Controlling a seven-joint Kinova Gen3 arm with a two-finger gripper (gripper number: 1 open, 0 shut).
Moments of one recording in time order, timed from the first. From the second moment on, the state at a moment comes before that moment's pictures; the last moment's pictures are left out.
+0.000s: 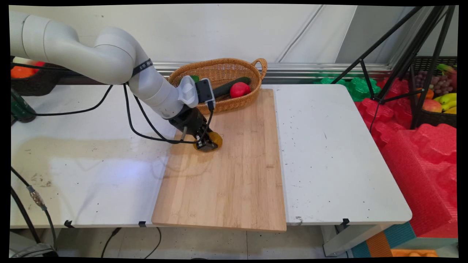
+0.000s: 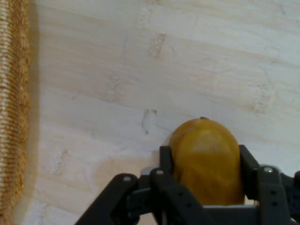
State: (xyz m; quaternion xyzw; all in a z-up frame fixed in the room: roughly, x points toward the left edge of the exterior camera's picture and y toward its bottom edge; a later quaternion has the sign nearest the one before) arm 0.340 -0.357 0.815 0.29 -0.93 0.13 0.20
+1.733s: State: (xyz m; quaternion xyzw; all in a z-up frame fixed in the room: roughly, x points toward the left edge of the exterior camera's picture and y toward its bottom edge) arm 0.385 -0.515 0.929 0.45 -0.78 0.30 0.31
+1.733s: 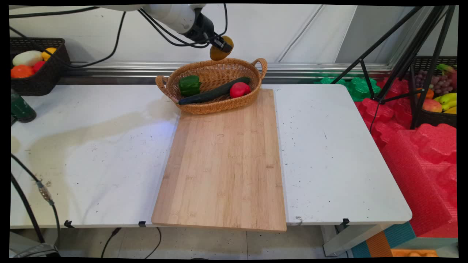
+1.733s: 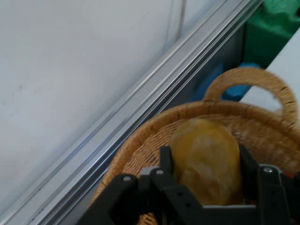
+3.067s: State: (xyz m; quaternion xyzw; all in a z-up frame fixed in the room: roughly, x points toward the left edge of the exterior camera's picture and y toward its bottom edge) arm 0.388 -0.597 0.827 0.48 -0.81 0.27 0.22
